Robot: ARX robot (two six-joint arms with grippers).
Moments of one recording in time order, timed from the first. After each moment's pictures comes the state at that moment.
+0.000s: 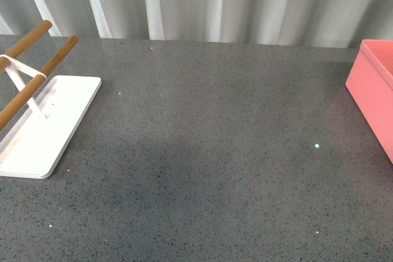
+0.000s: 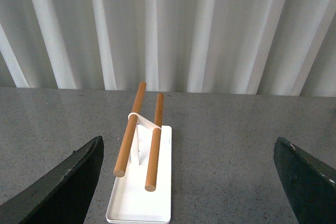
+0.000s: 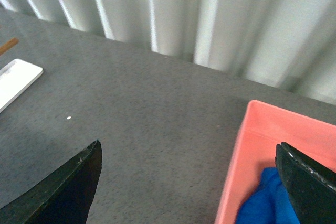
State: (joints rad) left arm 0.00 0.00 0.02 0.00 0.00 0.00; right arm -0.19 1.14 0.82 -0.13 -0.52 -0.26
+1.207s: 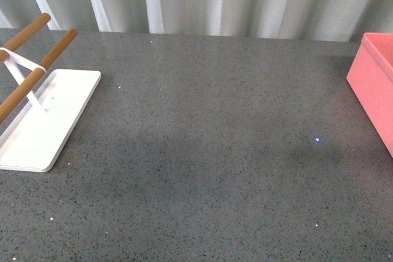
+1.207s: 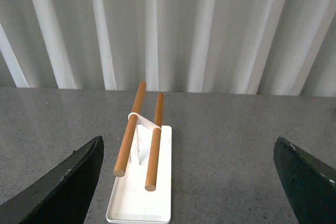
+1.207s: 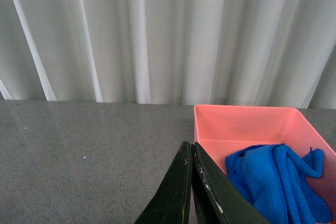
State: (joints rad) left arm 0.00 0.00 0.02 0.00 0.00 0.00; right arm 0.00 0.51 0.08 0.42 0.00 -0.02
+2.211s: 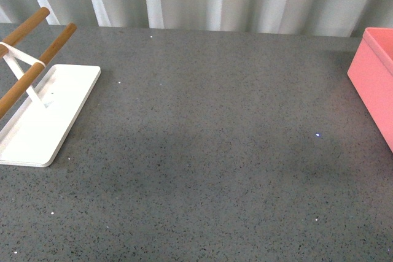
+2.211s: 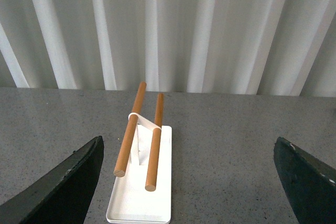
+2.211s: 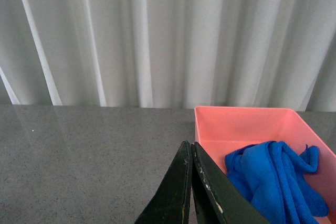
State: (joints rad) left arm 0.00 0.00 0.02 0.00 0.00 0.00; right arm 0.00 0.18 0.02 0.18 0.00 -0.01
